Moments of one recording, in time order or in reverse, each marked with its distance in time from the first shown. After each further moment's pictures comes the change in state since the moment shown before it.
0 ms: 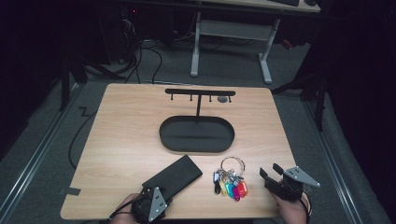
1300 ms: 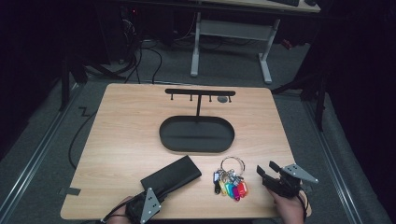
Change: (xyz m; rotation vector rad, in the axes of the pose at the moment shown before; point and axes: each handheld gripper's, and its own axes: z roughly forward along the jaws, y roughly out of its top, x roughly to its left) left arm 0.007 -0.005 -0.017 -0.075 0.016 -0.048; right arm -0.001 0.004 0.009 -0.008 0.052 0.039
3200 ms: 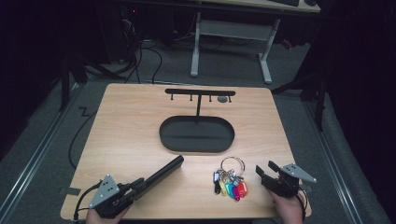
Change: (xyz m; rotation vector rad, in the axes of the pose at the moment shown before) left arm 0.060 -0.016 -0.053 -0.245 -0.087 -0.456; right arm 0.003 0.001 0.002 0.005 -0.004 -0.008
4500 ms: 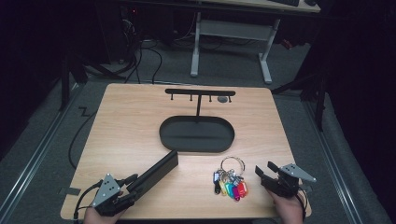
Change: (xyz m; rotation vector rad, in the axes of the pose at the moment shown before) left arm 0.008 -0.009 0.005 0.058 0.064 0.078; right arm 0.000 0.000 0.000 0.014 0.017 -0.002
